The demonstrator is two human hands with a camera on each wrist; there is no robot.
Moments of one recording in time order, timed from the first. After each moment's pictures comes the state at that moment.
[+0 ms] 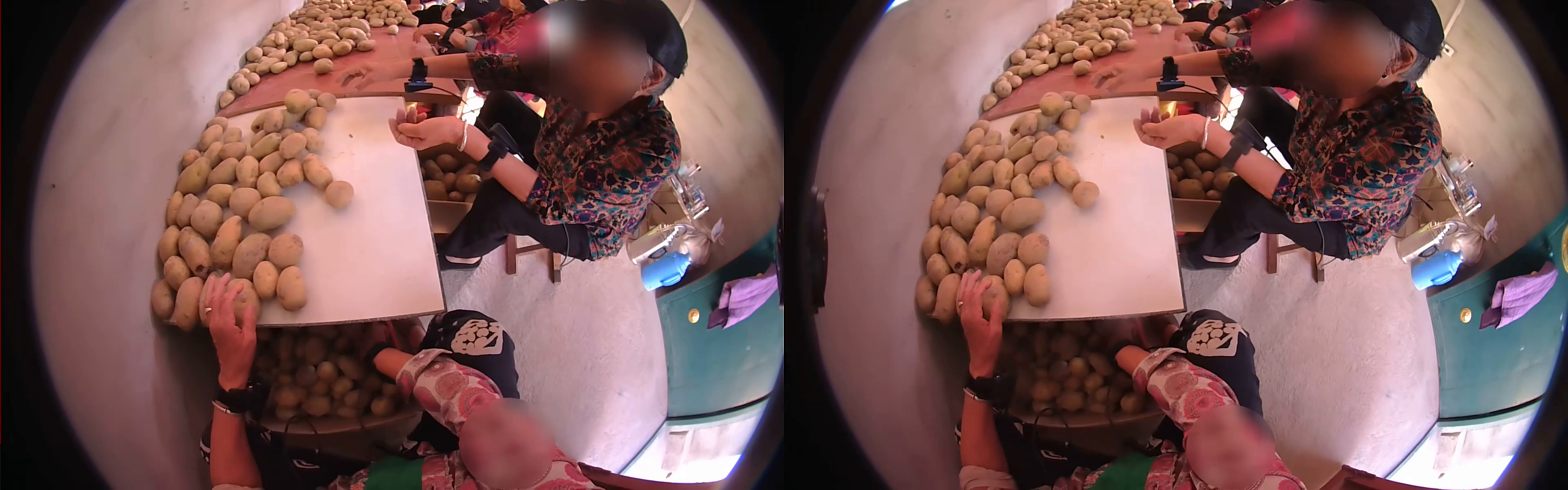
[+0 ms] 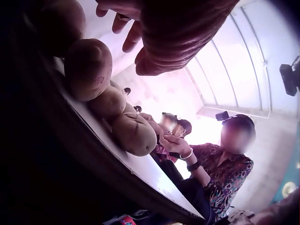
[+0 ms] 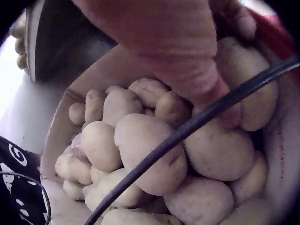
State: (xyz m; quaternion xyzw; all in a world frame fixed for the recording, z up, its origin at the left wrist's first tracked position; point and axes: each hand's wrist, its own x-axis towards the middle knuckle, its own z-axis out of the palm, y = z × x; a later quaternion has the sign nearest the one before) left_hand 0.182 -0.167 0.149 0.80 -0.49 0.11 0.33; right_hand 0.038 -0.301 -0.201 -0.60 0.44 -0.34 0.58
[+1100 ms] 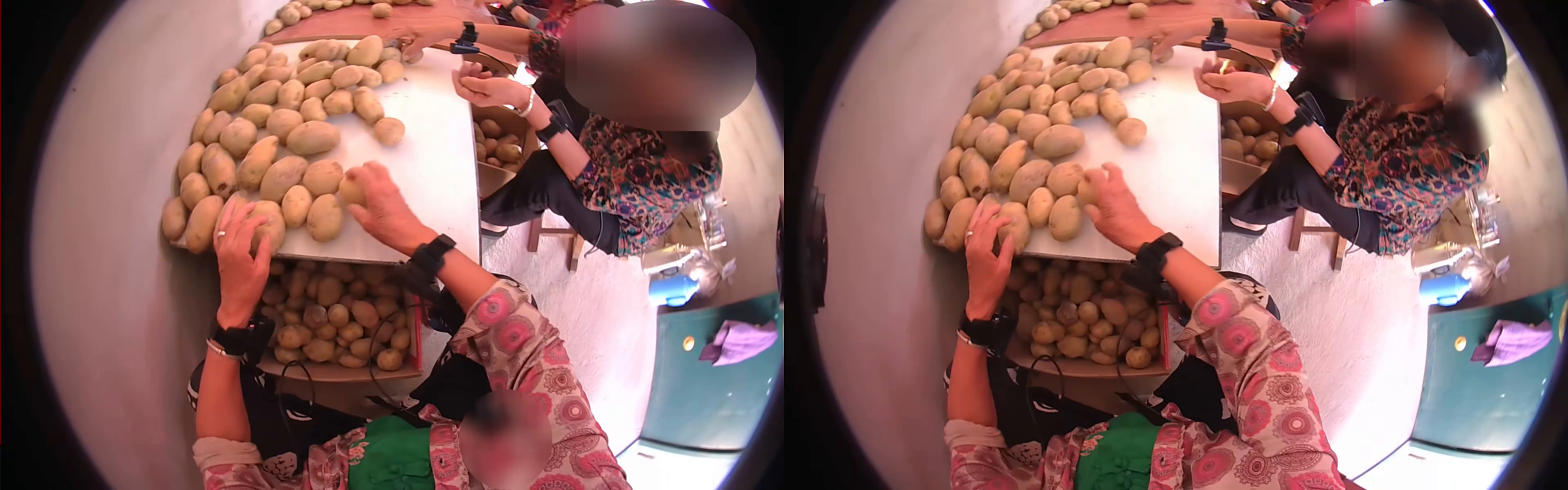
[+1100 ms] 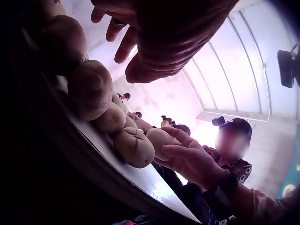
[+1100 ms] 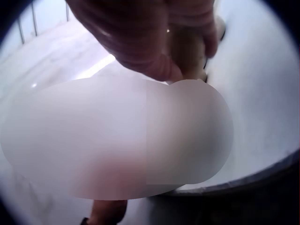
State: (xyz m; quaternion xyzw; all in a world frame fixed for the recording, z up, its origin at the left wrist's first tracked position) left_hand 0.193 -0.153 0.142 0.81 -0.48 0.11 0.33; right_hand 0.065 -0.371 0.117 -0.89 0.13 -0.30 0.32
